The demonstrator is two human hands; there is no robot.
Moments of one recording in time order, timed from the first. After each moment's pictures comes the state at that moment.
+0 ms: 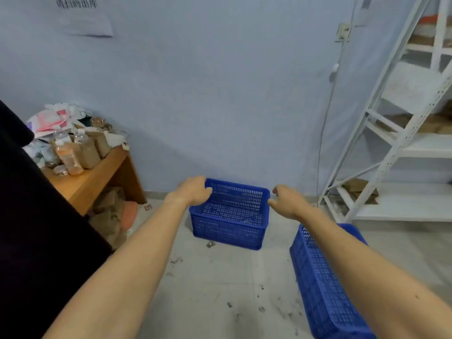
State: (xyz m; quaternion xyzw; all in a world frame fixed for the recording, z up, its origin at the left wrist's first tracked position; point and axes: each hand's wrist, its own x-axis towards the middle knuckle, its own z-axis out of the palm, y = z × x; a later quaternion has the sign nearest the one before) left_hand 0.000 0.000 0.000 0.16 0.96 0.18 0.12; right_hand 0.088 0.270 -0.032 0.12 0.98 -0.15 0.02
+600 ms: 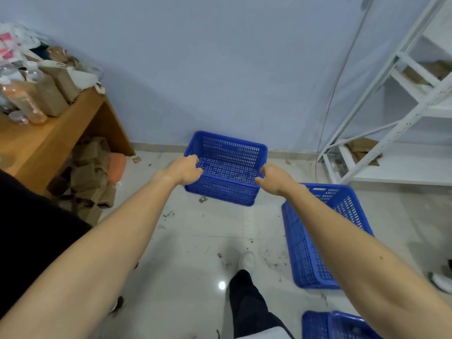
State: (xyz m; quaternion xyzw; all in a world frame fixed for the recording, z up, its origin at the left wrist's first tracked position) left_hand -0.084 0.020 -0.119 0.15 0.96 0.14 0.20; right_hand 0.016 0.286 -0.120 0.12 0.97 -0.17 0.13
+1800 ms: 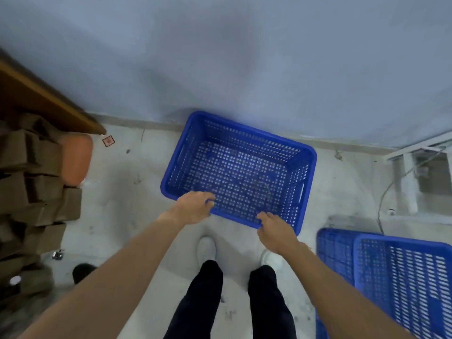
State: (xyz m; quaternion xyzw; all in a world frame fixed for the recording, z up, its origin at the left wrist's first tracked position) left_hand -0.520 0.167 -0.471 0.15 0.88 0.14 0.42; right_hand -0.401 0.398 -0.494 0.09 0.91 -0.21 0.34
